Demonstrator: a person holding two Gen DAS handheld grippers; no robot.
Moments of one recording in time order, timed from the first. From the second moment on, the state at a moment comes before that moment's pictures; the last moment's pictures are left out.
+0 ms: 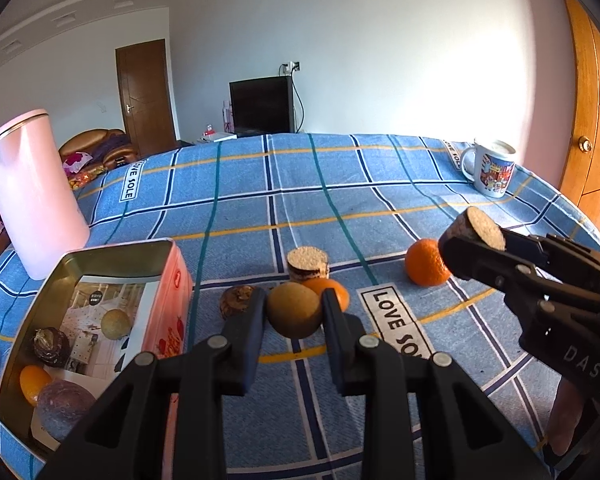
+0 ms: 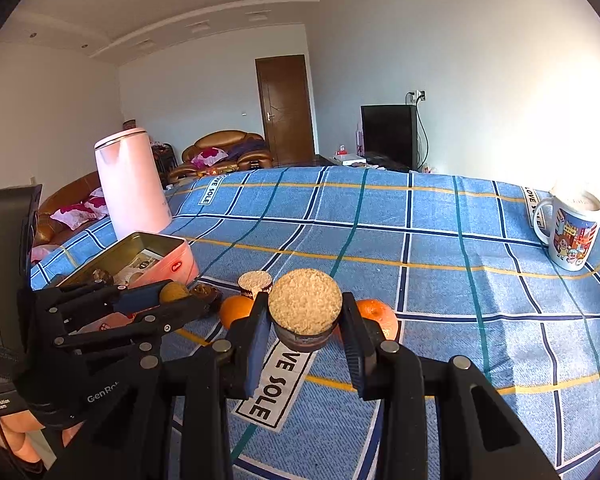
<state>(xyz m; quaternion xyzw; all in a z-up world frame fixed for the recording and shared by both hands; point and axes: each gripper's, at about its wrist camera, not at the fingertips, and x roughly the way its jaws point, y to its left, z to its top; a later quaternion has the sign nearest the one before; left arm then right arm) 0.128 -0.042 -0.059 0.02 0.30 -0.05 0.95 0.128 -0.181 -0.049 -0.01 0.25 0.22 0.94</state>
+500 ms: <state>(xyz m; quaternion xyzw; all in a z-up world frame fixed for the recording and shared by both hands) 0.110 -0.039 -0.049 0.02 0.24 -0.03 0.97 0.108 -0.186 -0.040 0.00 0.19 0.23 0.95</state>
